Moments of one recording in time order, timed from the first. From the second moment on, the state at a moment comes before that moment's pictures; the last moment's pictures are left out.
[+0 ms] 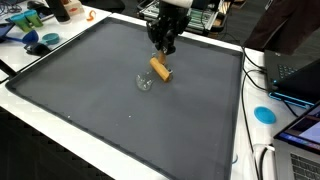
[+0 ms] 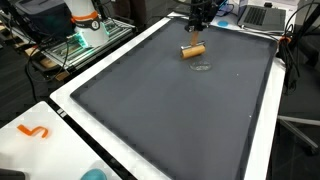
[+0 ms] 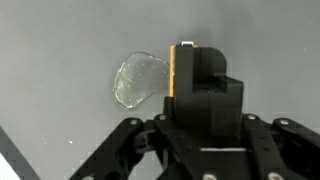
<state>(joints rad) 0.16 0.29 0.20 -1.93 -0.29 2.09 -0.53</state>
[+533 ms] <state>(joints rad) 0.15 0.28 0.18 -1.97 -0.31 2.15 -0.53</state>
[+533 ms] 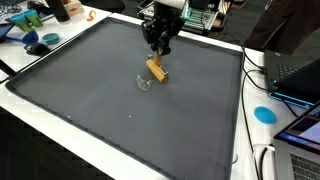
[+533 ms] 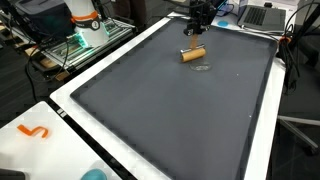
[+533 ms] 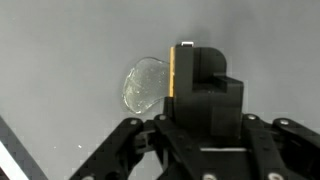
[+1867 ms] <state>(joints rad) 0.15 0.34 0.15 -1.88 -0.36 2.15 -0.50</state>
